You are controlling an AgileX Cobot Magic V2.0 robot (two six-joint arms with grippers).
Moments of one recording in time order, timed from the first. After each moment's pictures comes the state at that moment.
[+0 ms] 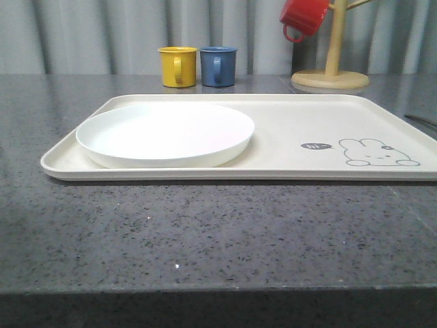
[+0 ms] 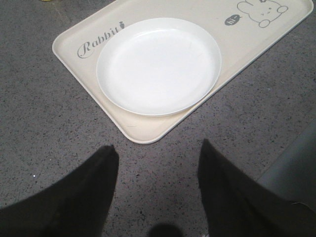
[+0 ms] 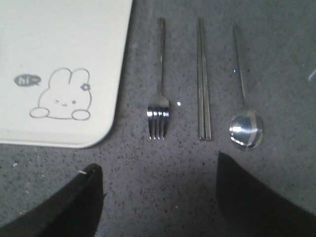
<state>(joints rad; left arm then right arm) -0.66 0.71 -0.91 0.04 0.93 0.09 0.02 0.71 -0.77 -0.02 0.89 0.04</state>
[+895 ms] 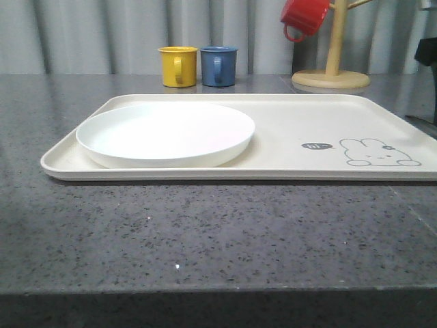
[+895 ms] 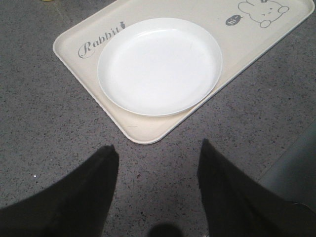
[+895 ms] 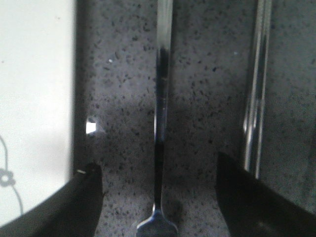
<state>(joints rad) -0.66 0.71 -0.91 0.04 0.93 0.08 0.02 1.61 -1.26 -0.03 1.00 0.04</state>
